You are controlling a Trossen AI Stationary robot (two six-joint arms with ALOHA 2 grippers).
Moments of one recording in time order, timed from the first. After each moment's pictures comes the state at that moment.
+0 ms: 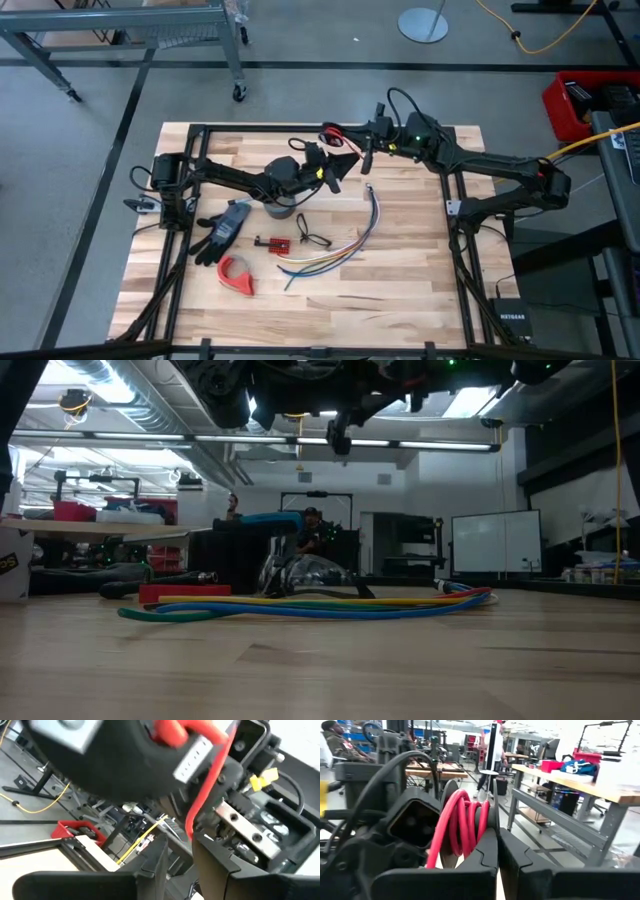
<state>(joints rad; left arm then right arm) 0.09 1.86 1.11 1.05 -0.29 -0.61 -0.40 1.24 0.90 0.38 -0.17 -0.11</state>
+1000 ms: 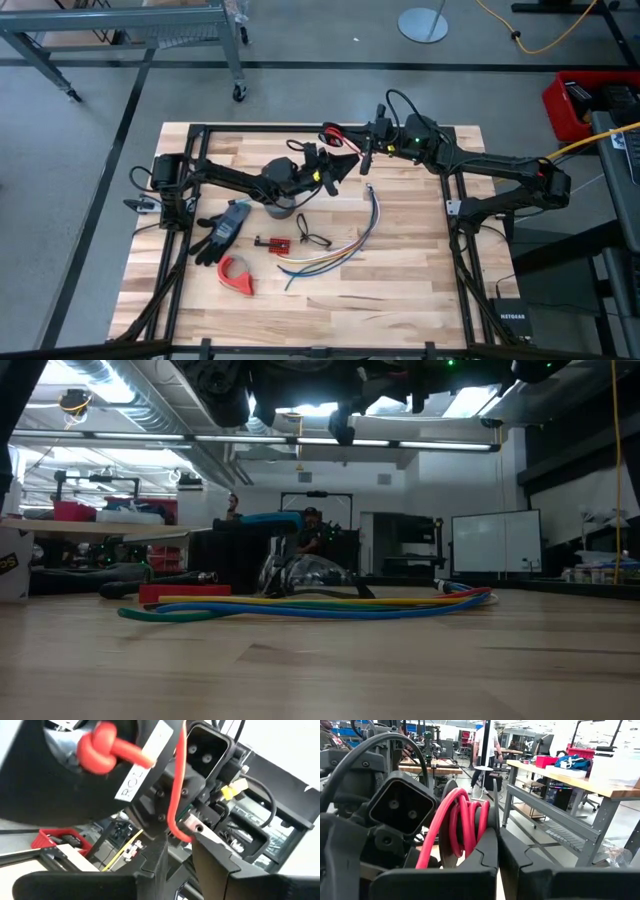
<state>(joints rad) 0.08 1.87 1.11 1.12 -0.25 -0.59 -0.38 1.24 0.90 0.36 -0.12 -0.11</state>
